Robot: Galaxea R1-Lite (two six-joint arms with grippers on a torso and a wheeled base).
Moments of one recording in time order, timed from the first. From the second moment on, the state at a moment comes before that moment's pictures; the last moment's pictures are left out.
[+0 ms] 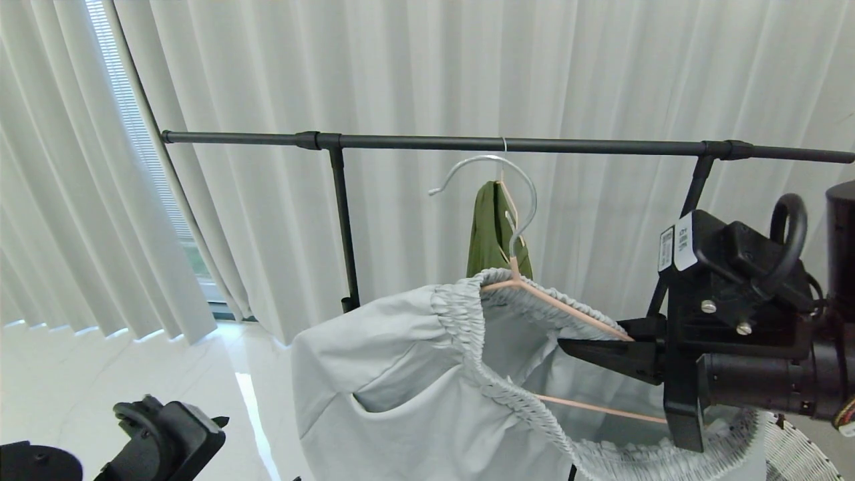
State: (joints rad) left arm -0.64 1.15 -0.12 -0.47 0.25 0.18; right arm 0.86 1.35 -0.86 -0.11 0.19 -0.29
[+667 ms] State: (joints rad) left arm -0.57 1.25 -0.17 -0.47 0.19 0.10; right arm 0.90 1.29 -0.87 -0.11 0.22 -0.27
